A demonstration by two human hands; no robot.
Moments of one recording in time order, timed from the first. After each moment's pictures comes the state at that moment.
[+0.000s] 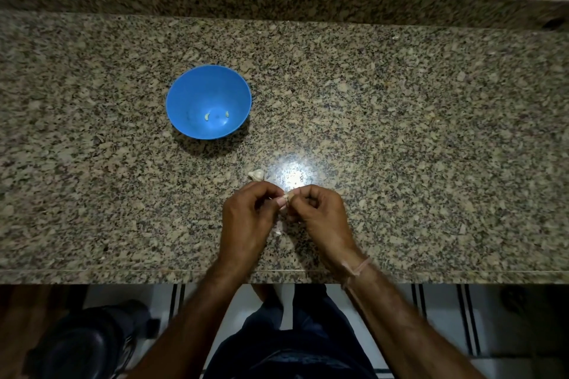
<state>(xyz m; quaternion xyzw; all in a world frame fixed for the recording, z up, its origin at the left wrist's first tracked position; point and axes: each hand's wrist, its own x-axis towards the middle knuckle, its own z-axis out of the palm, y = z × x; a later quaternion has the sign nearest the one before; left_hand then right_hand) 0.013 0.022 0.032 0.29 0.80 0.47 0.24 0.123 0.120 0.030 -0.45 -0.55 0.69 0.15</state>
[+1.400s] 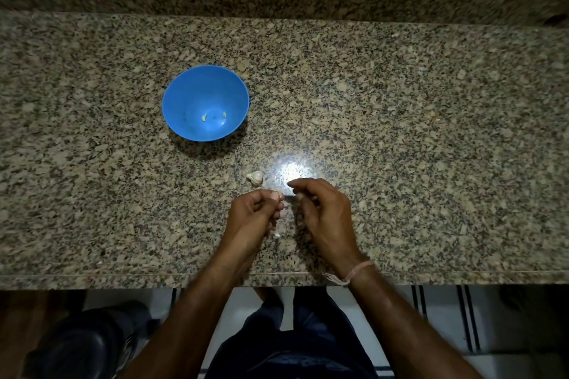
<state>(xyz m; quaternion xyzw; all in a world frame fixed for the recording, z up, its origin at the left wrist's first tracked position) 0.010 0.031 0.015 0.06 0.71 0.53 0.46 0.129 0.132 0.008 -0.38 -0.79 0.45 0.19</state>
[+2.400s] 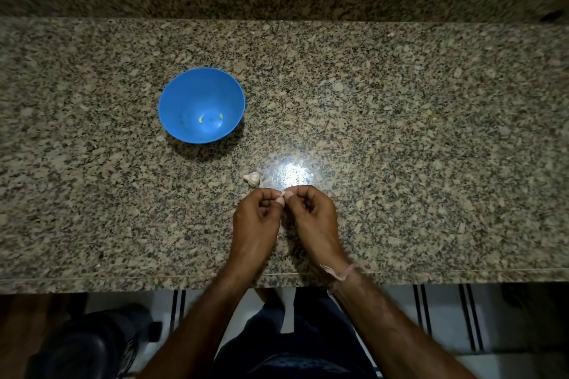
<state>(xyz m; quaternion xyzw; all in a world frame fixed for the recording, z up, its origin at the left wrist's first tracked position) 0.027 0.039 0.018 0.16 0.81 0.46 0.34 0.113 0.112 -0.002 -0.48 -0.55 0.65 0.20</state>
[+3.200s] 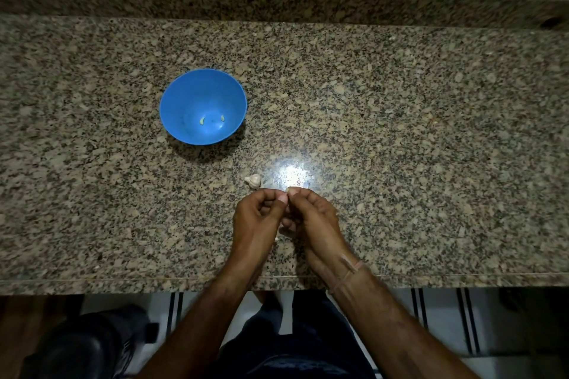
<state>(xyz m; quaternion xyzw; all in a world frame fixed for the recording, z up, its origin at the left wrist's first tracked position) 0.026 0.042 0.025 0.10 0.75 0.53 0.37 0.108 0.115 0.013 -0.48 -0.32 0.80 0.16</state>
